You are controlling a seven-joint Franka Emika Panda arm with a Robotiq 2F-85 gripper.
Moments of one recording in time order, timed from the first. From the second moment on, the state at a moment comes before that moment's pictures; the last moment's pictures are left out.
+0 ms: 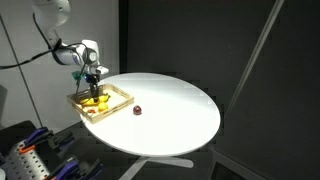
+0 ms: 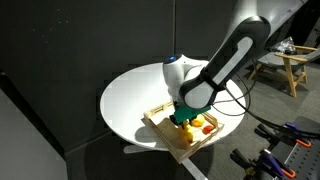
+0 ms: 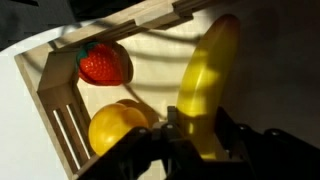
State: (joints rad) arm 0.42 0.56 0.01 -2.07 -0.19 2.43 0.95
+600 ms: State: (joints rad) arm 0.42 0.48 0.02 -2.08 -0.19 2.34 0.93
